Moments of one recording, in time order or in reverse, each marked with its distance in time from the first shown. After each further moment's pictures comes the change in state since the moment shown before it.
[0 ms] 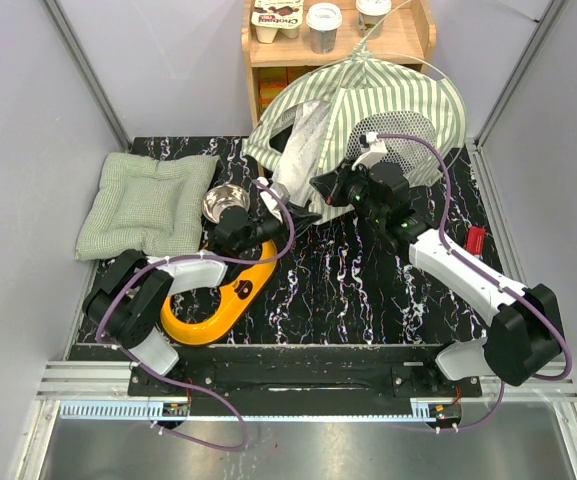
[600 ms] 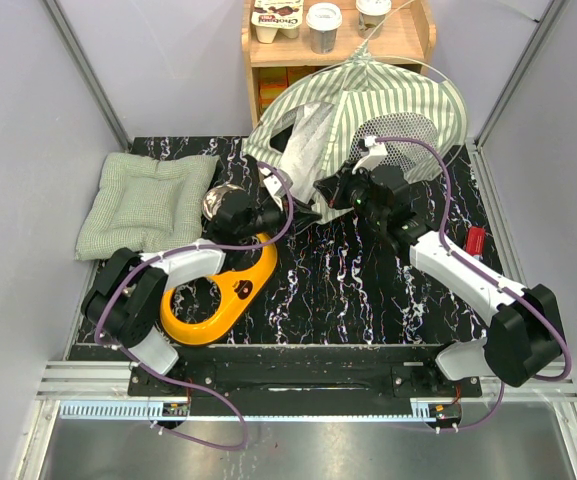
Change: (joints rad) left arm 0.044 0.000 0.122 -0.260 0.107 -0.061; right arm -0.011 -0.006 -0.034 0.014 -0.002 -0.079
